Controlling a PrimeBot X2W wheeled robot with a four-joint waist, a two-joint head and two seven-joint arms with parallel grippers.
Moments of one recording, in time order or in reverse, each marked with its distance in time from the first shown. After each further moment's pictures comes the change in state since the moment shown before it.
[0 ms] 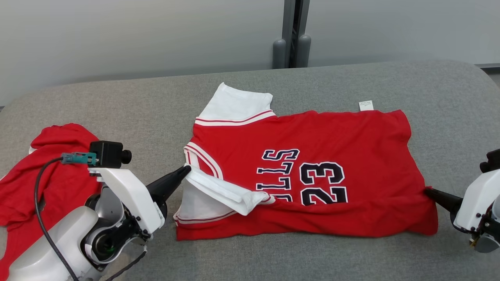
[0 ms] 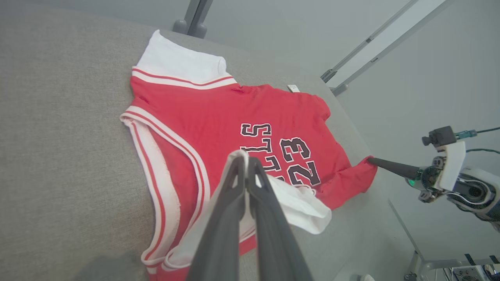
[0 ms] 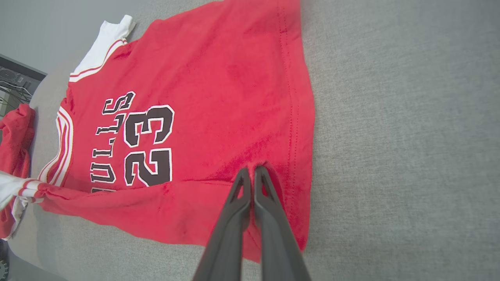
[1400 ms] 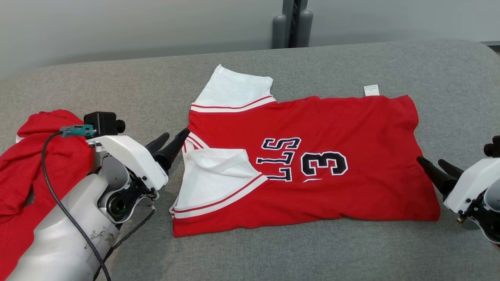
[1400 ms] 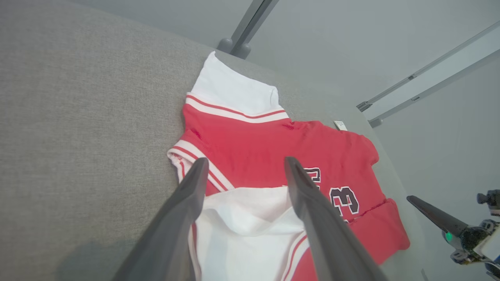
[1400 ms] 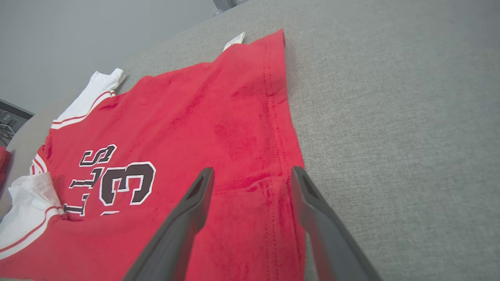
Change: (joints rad) left arm -0.187 -0.201 0.014 0.437 0.021 -0.067 -0.067; right arm -0.063 0.091 0.005 0.116 -0.069 0.000 -0.241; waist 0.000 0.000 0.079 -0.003
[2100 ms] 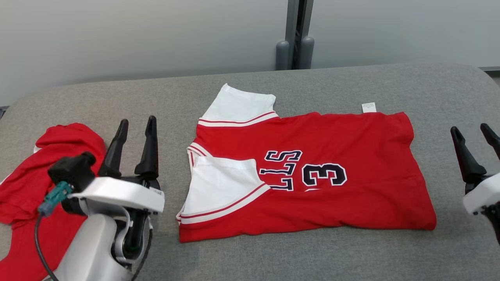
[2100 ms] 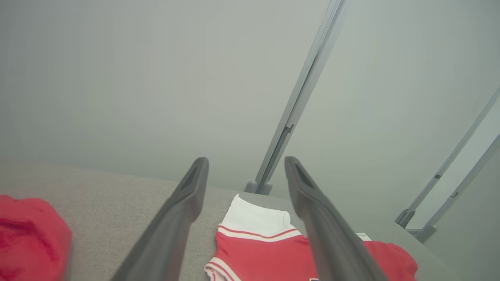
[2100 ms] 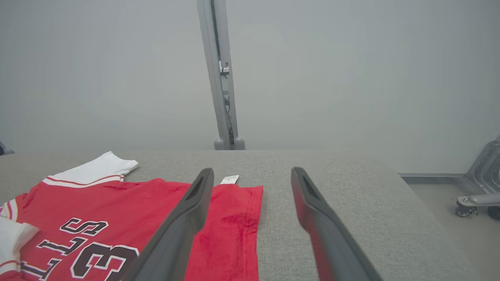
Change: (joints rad) left arm 0.322 -0.132 0.508 -0.307 0.626 0.127 -0.388; right arm 0.215 0.081 -0.587 -0.076 -0.717 0.000 -0.233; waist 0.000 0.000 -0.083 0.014
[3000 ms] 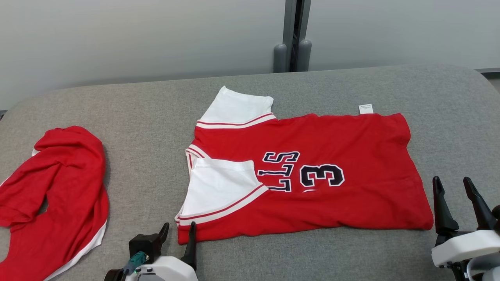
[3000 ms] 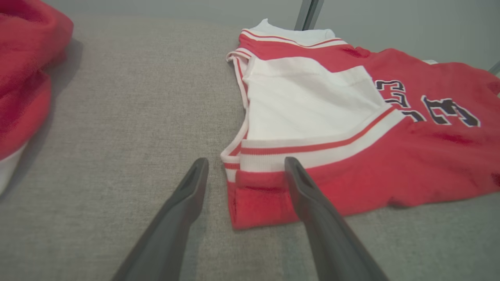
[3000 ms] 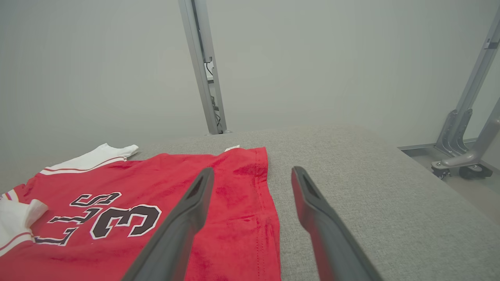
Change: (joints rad) left arm 0.230 -0.177 -0.025 0.300 0.333 0.078 0.000; right arm 0.391 0.405 -0.537 -0.260 -0.507 0.000 0.000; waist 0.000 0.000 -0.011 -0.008
